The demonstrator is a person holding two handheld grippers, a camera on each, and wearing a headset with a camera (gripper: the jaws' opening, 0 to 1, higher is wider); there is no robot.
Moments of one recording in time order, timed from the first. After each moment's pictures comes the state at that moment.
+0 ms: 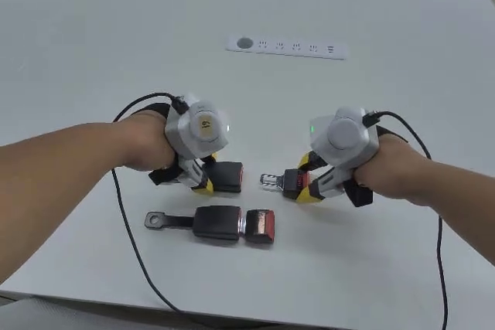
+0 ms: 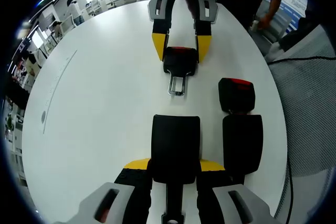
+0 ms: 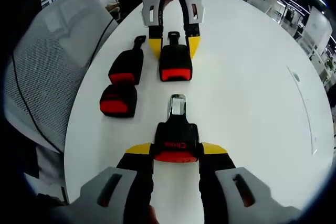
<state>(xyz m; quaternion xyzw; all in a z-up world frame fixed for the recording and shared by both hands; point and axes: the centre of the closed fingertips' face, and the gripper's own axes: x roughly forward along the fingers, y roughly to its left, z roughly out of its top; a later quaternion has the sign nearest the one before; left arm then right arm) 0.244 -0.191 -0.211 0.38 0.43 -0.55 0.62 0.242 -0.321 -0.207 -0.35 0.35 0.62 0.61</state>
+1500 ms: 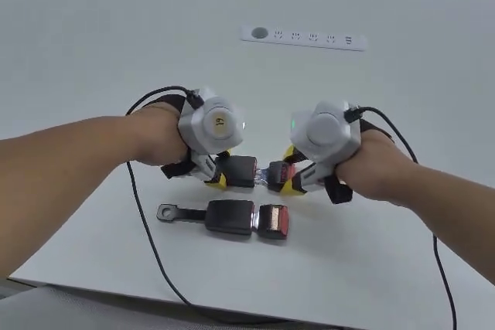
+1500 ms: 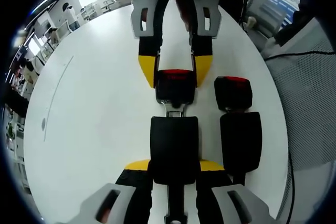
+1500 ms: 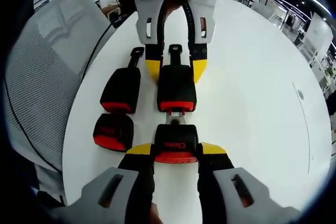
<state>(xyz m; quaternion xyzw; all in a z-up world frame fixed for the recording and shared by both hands) 0.244 -0.195 -0.212 0.39 0.41 -0.56 0.60 0.244 -0.275 -0.204 -0.35 0.34 0.62 0.61</state>
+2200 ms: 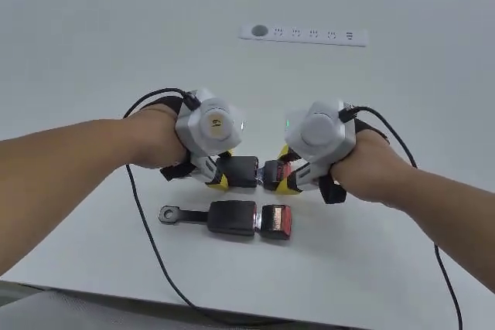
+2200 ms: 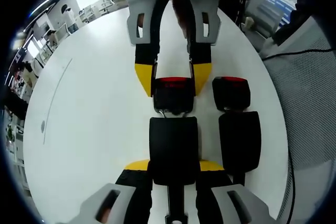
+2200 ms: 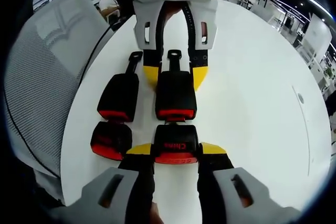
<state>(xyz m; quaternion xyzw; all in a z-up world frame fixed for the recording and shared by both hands) 0.243 -0.196 -0.212 0.39 0.40 -0.57 0.60 0.242 -0.262 -0.206 -0.35 0.33 0.62 0.62</state>
